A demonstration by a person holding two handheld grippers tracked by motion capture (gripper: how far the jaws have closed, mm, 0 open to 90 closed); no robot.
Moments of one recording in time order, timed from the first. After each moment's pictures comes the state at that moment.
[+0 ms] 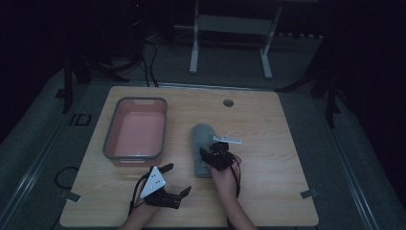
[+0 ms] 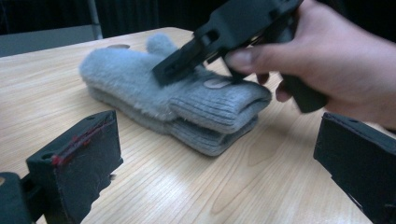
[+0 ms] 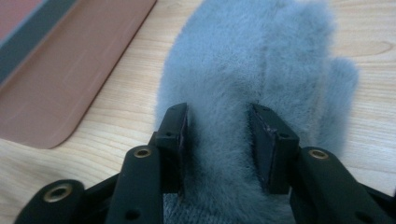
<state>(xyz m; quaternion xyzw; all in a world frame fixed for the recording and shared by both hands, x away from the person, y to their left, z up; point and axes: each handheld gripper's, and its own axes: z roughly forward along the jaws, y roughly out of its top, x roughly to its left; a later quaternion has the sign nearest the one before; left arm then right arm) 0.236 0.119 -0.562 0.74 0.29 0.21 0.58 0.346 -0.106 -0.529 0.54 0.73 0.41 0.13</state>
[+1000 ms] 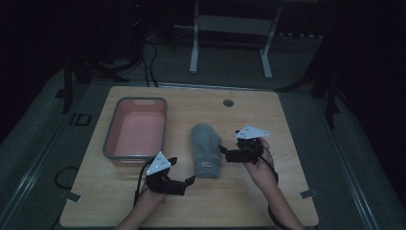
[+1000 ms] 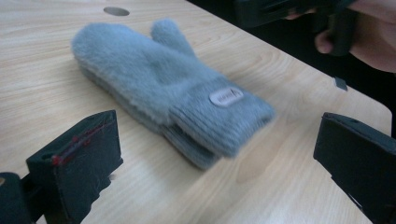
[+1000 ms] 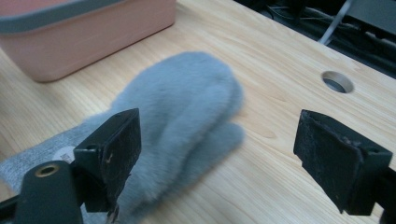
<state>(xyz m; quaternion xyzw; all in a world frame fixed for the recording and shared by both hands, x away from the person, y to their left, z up) 0.263 0.108 -0.530 0.75 0.37 0.12 0.55 0.350 -0.185 -0.470 0.32 0.82 0.41 0.23</state>
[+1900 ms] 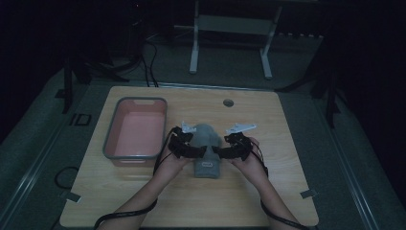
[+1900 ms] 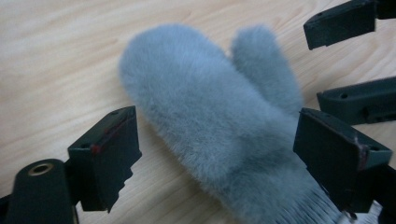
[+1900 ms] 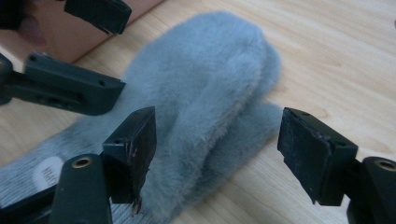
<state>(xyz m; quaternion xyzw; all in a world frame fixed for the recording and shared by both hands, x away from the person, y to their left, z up) 0.369 0.049 -0.511 0.80 0.45 0.13 0.38 0.383 -0.165 -0.503 0.36 0.84 0.38 0.13</state>
